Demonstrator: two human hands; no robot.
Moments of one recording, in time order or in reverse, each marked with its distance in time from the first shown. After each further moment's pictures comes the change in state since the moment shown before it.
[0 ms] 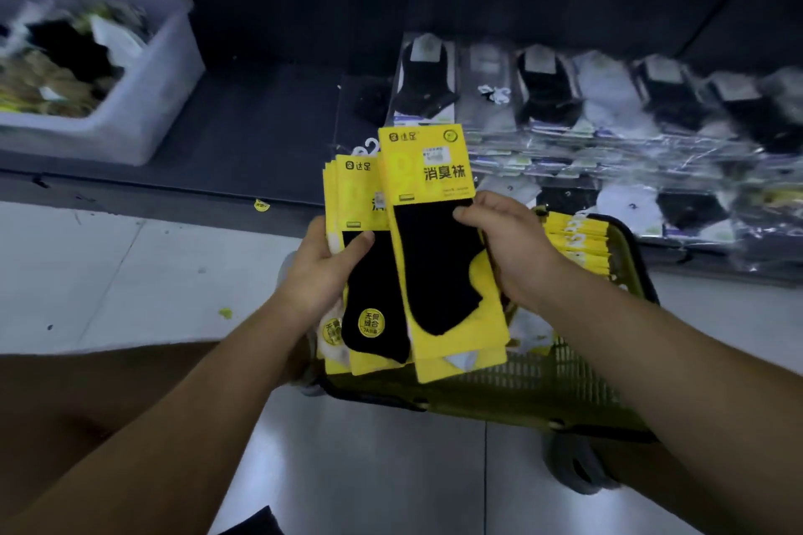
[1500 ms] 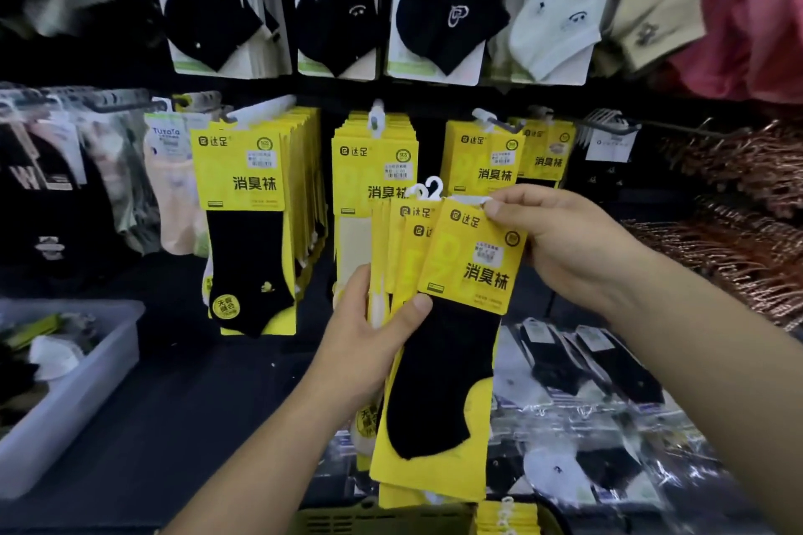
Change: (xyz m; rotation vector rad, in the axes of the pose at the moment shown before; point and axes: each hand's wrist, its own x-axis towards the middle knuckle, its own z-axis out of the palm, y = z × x) left_hand 0.035 0.266 0.126 -0.064 -0.268 0.664; right_hand -0.016 -0.337 -0.083 -0.217 0.156 -0.545
